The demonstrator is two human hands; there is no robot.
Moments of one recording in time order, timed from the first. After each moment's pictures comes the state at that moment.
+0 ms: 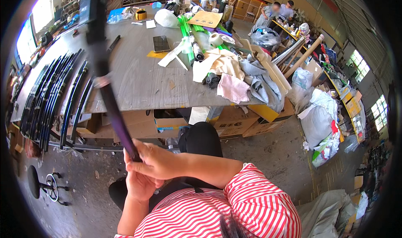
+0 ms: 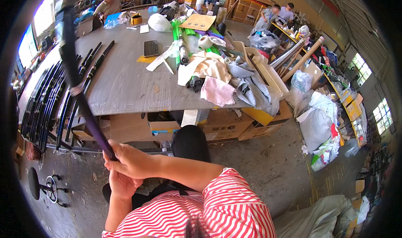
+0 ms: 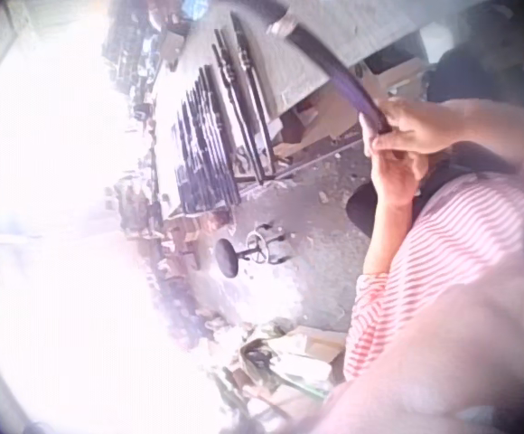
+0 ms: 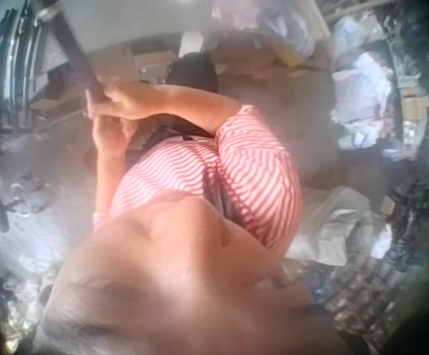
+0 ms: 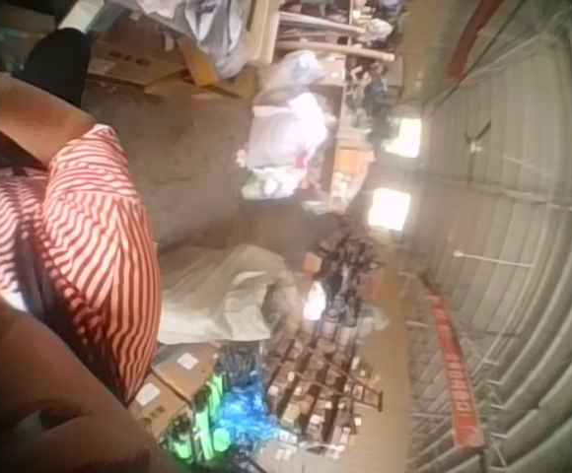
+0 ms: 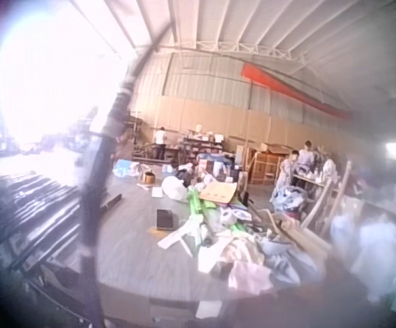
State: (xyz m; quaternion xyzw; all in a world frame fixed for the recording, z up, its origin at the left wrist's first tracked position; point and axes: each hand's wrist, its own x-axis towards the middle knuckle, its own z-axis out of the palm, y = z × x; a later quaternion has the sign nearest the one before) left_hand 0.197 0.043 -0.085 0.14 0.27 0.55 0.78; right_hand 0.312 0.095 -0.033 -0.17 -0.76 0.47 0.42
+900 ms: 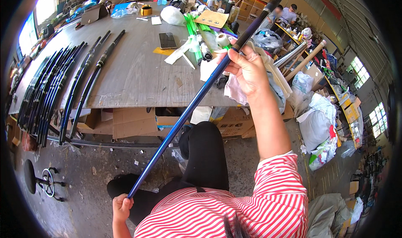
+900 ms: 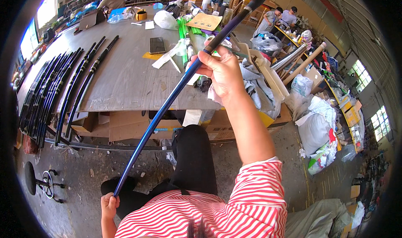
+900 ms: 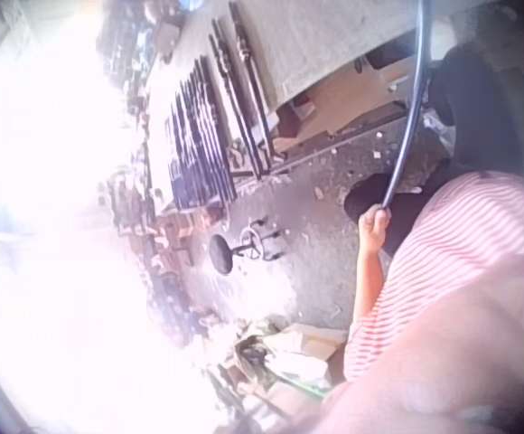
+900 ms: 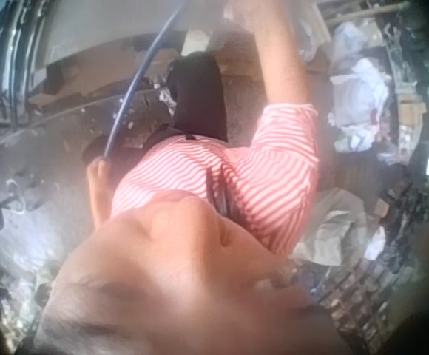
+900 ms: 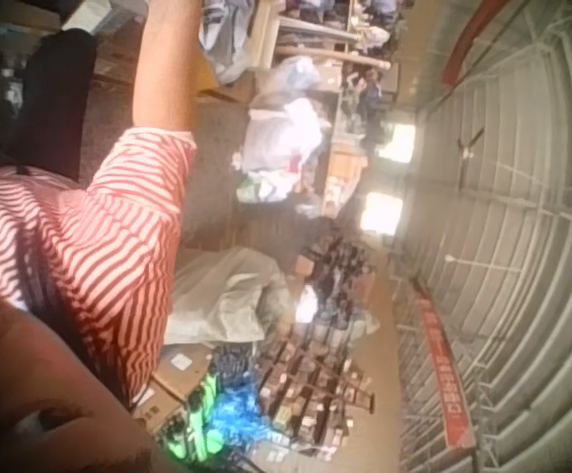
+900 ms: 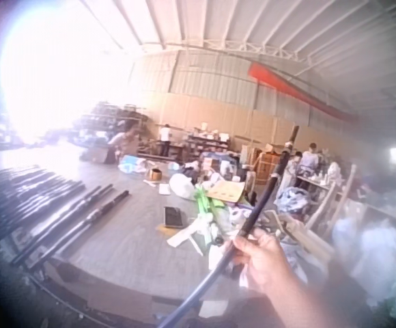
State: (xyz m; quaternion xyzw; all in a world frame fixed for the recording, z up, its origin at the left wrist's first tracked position) left_hand 0.055 -0.033 -0.179 0.56 0.51 0.40 0.52; right_hand 0.471 0.186 0.059 -0.32 -0.51 0.47 0.65
